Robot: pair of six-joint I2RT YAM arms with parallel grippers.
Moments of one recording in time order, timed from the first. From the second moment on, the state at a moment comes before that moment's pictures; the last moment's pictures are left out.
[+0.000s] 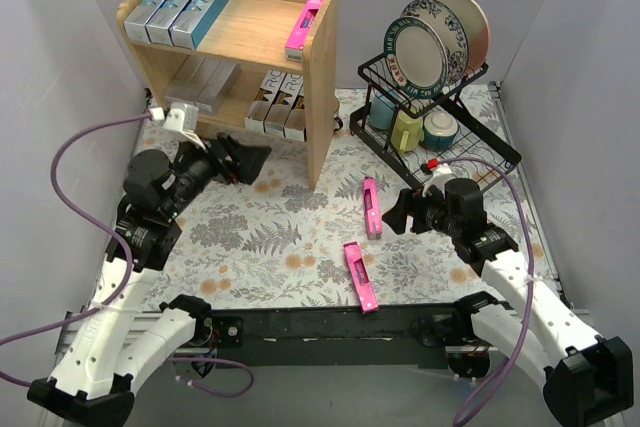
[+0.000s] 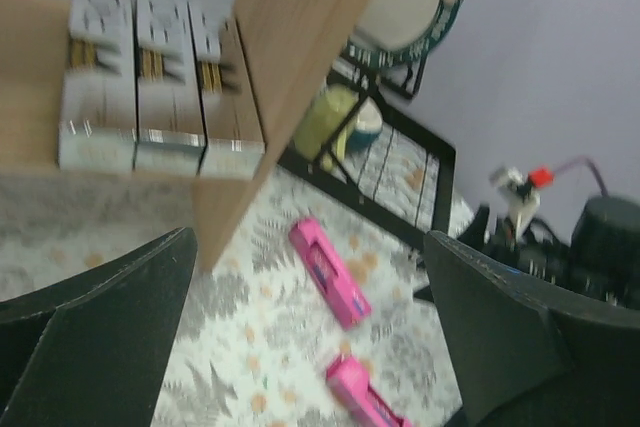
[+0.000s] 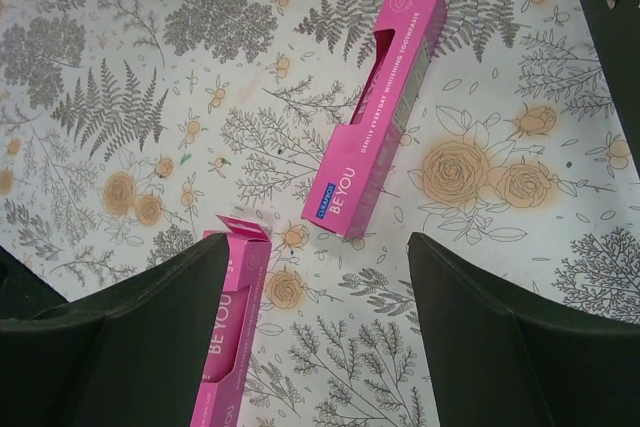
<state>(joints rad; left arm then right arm) -0.34 0.81 1.09 -0.23 0.22 -0.44 0.39 0.79 0.50 -0.22 -0.30 0.29</state>
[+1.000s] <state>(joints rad) -0.34 0.53 0.51 -0.19 0.06 -0.40 0.91 1.49 0.90 -0.57 -0.07 0.41</state>
